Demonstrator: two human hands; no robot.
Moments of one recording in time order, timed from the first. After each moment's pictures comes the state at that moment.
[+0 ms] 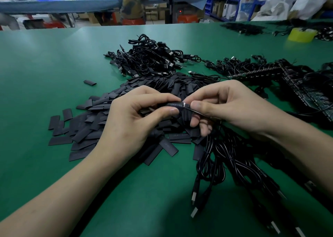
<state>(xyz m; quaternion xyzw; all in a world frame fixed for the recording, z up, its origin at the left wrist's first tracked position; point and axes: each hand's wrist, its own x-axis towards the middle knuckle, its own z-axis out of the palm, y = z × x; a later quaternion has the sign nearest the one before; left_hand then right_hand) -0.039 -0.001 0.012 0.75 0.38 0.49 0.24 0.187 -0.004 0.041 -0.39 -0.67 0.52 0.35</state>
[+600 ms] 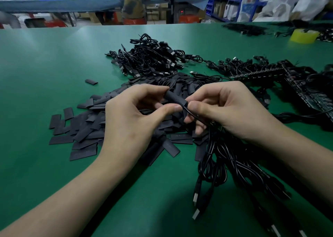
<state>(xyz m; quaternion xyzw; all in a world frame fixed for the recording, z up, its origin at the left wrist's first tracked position) -0.034 -0.007 0.010 0.68 0.43 0.55 0.22 0.174 -0.008 0.033 -0.39 -0.68 0.45 0.43</state>
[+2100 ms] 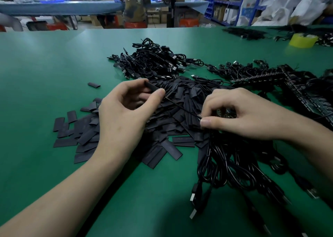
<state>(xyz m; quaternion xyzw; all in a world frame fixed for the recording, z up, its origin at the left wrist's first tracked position) -0.043 0.007 0.008 0.55 0.44 0.63 0.33 0.200 -0.001 0.054 -0.46 -0.86 0.17 0.17</state>
